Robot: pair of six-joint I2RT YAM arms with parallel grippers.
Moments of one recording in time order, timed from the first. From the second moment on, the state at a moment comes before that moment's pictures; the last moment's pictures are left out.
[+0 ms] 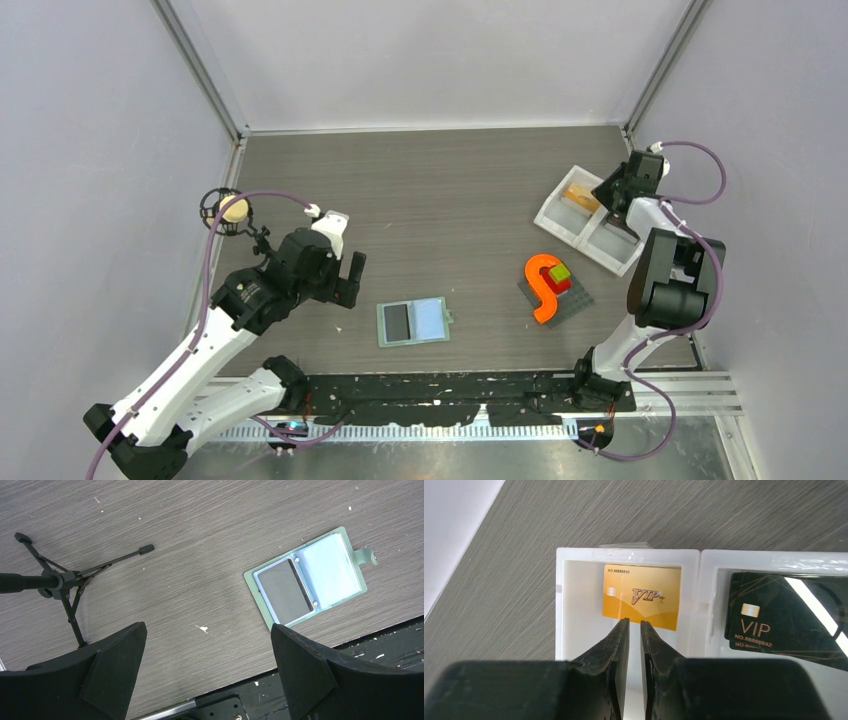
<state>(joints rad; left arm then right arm) -0.68 0.82 0.97 -0.95 -0.23 -0.24 -0.28 1.72 1.09 -0.03 -0.08 0.58</state>
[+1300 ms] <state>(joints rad) -0.68 0.79 0.86 -0.86 -0.05 -0.45 0.66 1.25 0.75 -0.16 -0.12 0.66</state>
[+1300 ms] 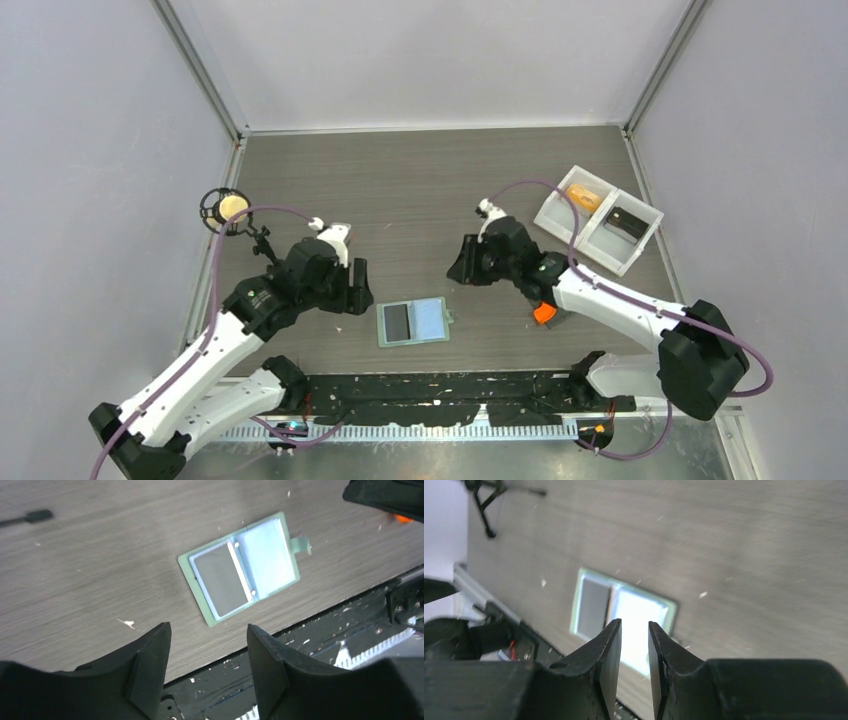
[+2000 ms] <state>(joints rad) -0.68 0.93 0.45 -0.35 0.16 -0.73 0.97 1.50 0.67 0.19 -0.26 0.82</state>
